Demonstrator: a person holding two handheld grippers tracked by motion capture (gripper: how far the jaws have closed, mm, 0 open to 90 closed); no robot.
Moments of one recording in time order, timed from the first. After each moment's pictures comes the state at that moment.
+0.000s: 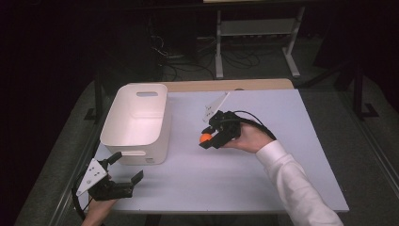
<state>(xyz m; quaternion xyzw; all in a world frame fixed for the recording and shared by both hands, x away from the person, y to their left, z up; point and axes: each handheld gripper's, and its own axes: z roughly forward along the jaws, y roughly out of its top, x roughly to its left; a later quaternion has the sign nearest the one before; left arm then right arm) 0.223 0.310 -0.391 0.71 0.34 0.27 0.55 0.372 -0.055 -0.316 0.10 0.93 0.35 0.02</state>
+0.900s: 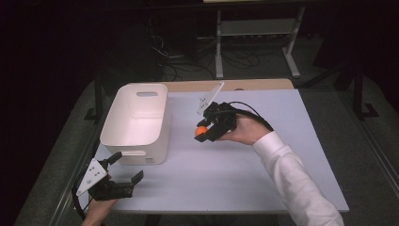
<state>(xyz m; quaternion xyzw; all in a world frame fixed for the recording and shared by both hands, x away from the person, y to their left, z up) 0.223 0.310 -0.391 0.71 0.34 0.27 0.55 0.378 -0.043 -0.288 0.08 0.93 0.35 0.03</state>
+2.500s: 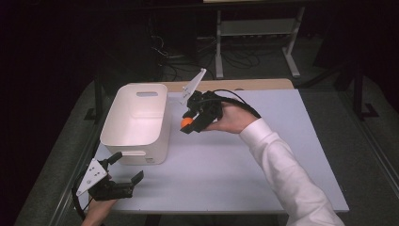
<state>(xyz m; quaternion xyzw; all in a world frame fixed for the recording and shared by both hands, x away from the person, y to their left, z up) 0.223 0.310 -0.391 0.71 0.34 0.27 0.55 0.387 -0.008 -0.252 0.04 0.94 0.34 0.03</state>
